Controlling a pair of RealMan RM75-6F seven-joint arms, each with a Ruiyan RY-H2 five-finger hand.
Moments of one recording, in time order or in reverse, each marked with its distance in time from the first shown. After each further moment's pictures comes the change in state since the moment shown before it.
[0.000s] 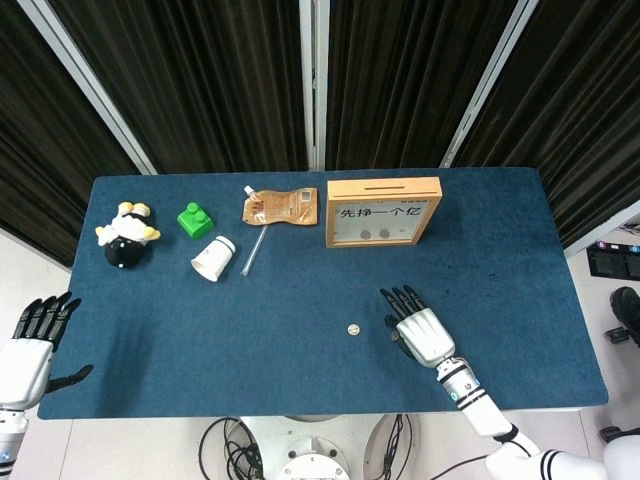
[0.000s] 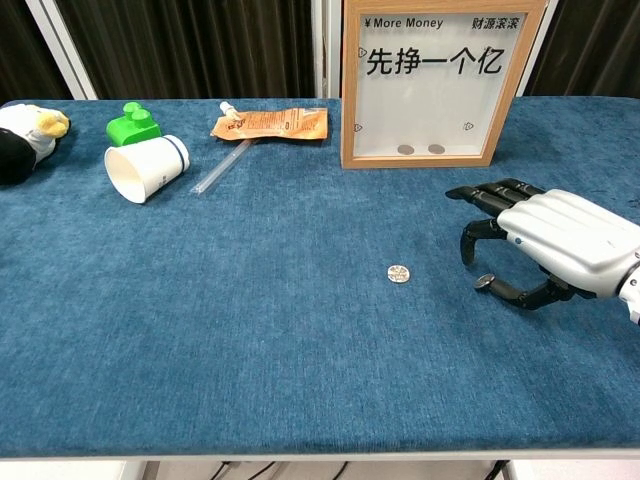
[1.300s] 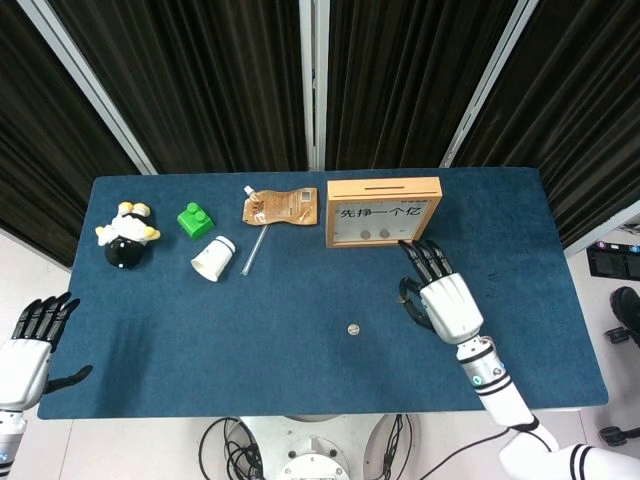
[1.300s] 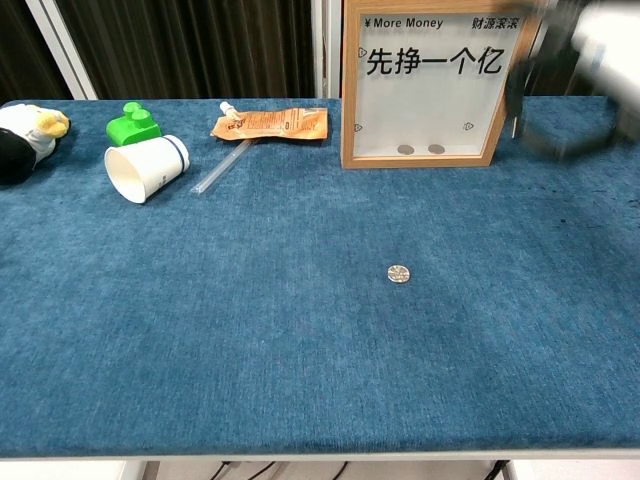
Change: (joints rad) left arm 0.002 0.006 0.004 0.000 0.007 0.006 -0.031; right arm 0.017 0.245 0.189 -0.381 -0.013 0.178 0.037
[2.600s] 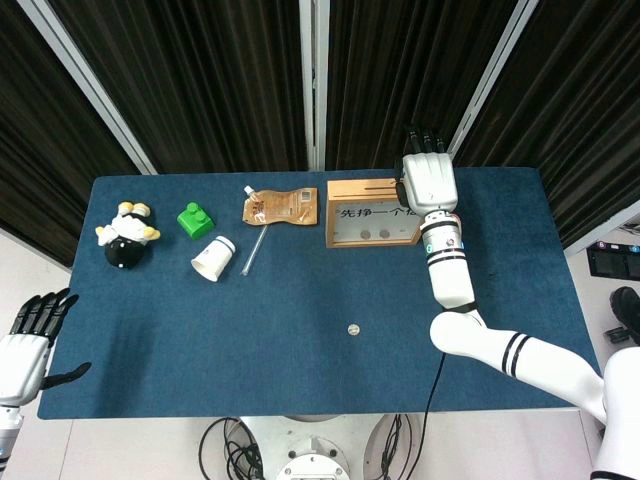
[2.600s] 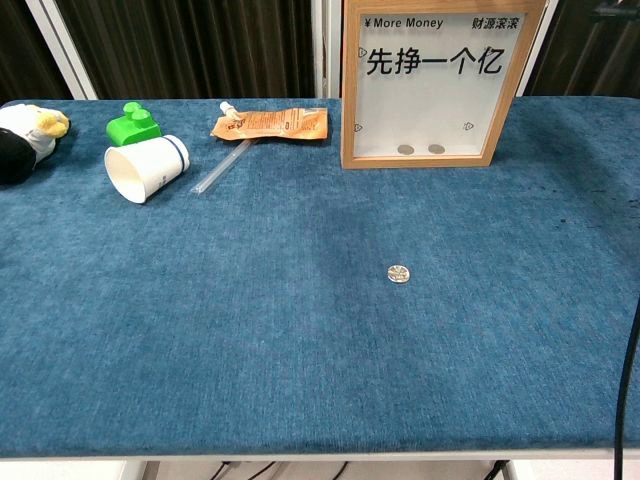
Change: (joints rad) left arm -0.017 0.035 -0.005 -0.026 -0.011 -0.028 -0.025; right arm 0.533 -0.061 0.323 0.243 0.956 -0.295 -0.520
